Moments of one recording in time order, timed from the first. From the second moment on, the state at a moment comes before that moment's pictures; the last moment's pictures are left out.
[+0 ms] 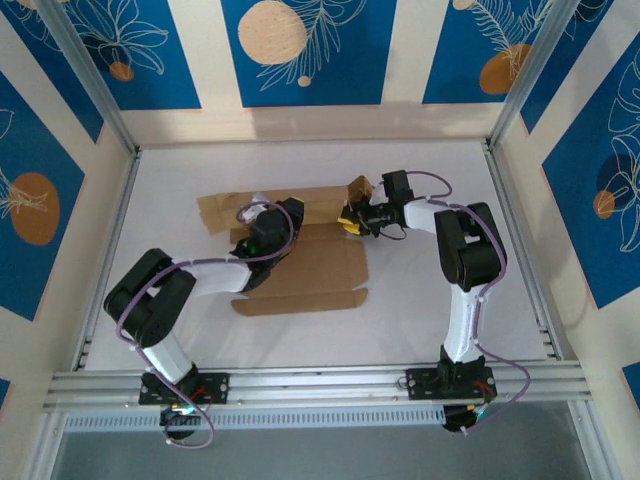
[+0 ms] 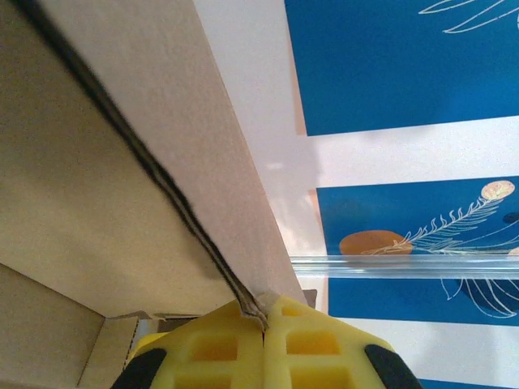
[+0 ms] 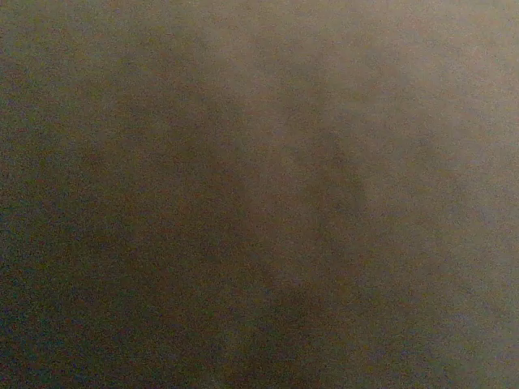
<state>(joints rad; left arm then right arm) -0.69 1.68 0.79 0.72 -0.29 -1.49 0.25 2.03 1.22 -0.13 -0.81 0.84</state>
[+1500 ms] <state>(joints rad) -0.69 1.68 0.77 0.71 -0.31 -1.52 0.33 1.59 1.09 -0.51 -0.50 0.51</state>
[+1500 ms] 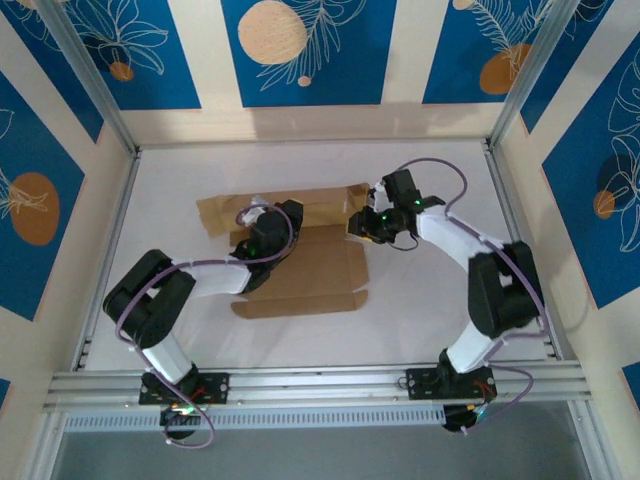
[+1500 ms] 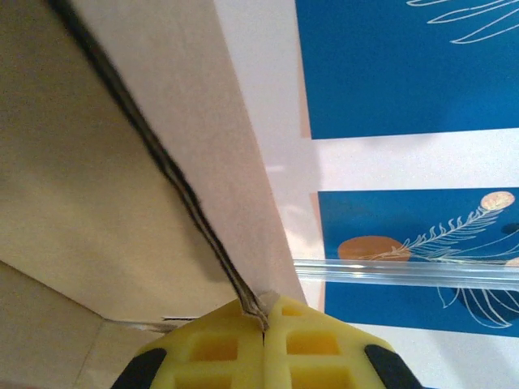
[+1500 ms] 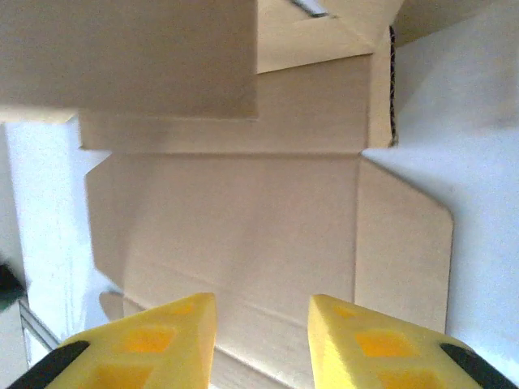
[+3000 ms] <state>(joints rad) -0.65 1.56 0.91 0.34 -0.15 -1.65 0.21 1.53 0.87 -0.01 -0.68 -0.06</state>
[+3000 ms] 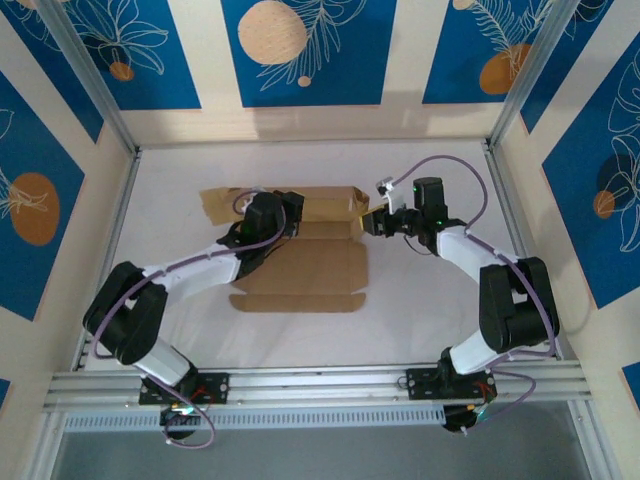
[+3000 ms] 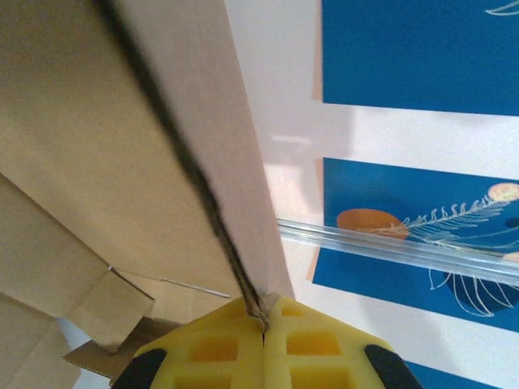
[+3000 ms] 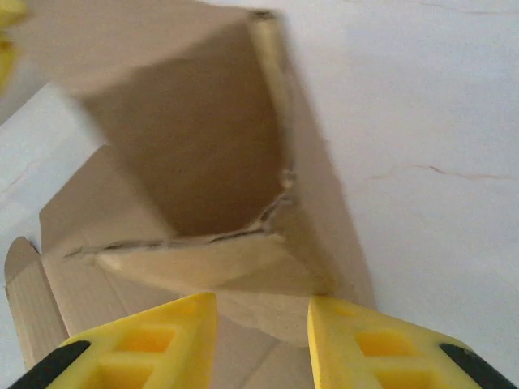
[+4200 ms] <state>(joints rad) -0.62 1.59 0.84 0.40 -0.02 -1.67 0.49 1.67 0.97 -0.07 -0.18 -0.16</state>
